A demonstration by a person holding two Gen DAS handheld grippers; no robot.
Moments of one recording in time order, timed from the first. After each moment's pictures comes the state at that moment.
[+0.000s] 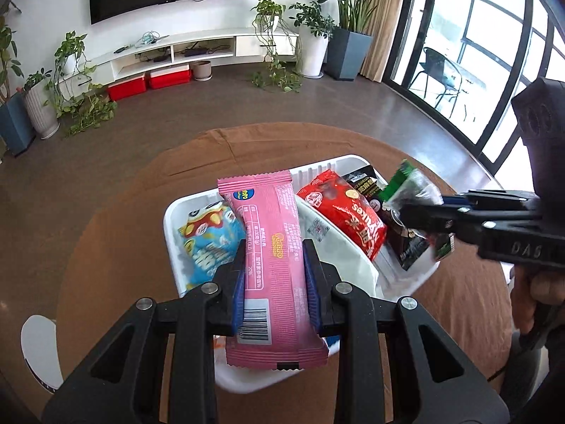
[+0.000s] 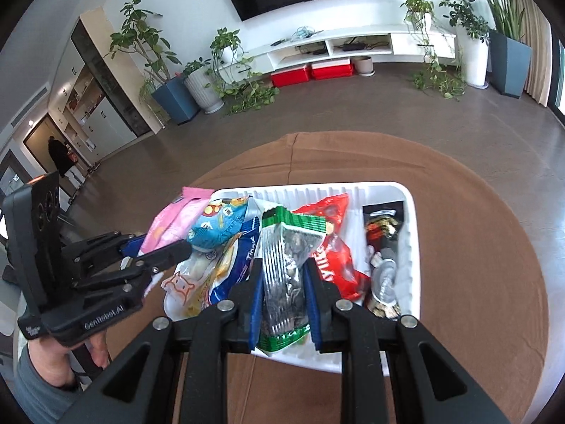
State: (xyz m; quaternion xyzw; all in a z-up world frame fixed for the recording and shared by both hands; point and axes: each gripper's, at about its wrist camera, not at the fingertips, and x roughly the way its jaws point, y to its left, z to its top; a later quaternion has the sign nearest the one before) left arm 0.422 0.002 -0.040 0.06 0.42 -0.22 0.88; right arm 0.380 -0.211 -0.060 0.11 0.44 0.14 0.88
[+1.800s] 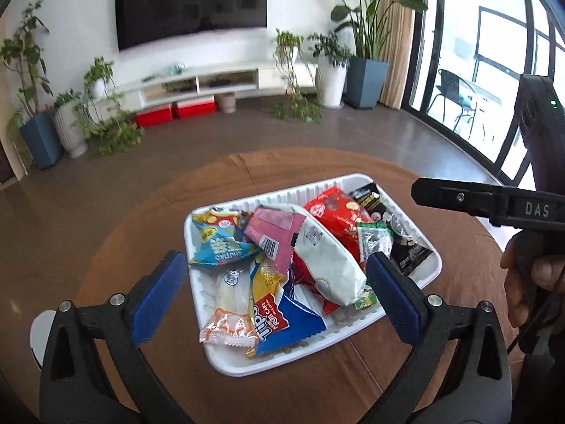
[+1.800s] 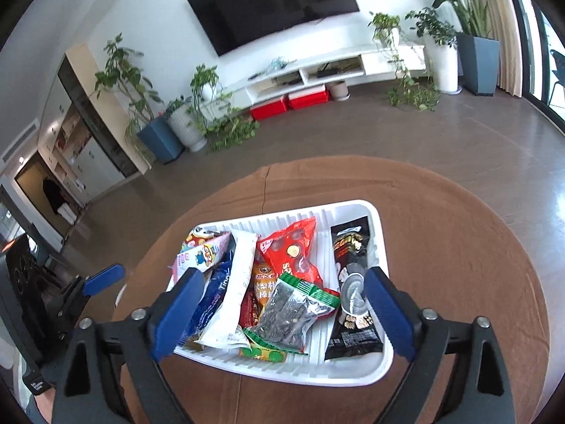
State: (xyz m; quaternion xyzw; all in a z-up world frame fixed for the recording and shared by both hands) left arm 0.374 0.000 -0.035 0.07 0.33 -0.18 0.92; right arm 0.359 -0.246 -0.055 0.16 0.38 0.09 0.91
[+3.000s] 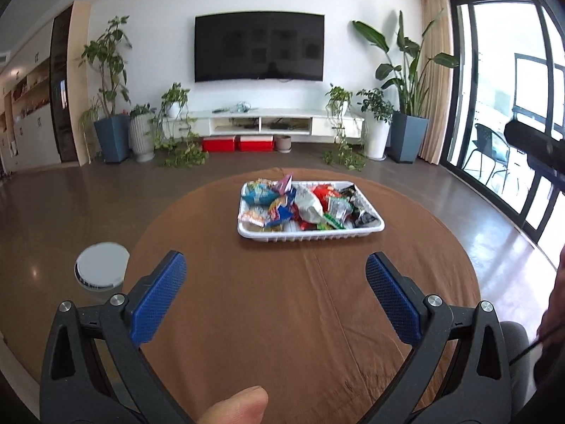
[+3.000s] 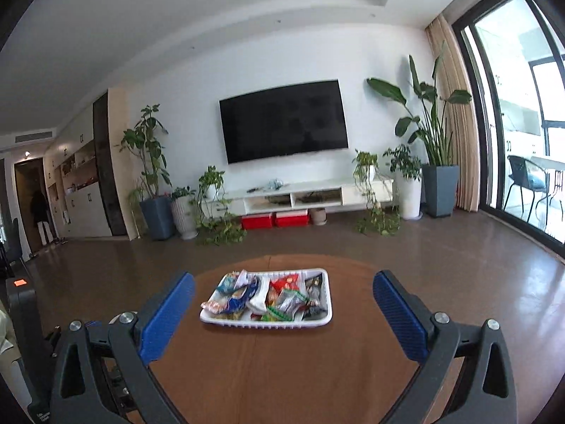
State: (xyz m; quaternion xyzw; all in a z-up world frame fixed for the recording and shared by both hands) left arm 0.060 0.022 0.007 0.01 0.26 -0.05 0.96; right arm 0.072 -0.212 0.042 0.07 0.14 0.02 0.99
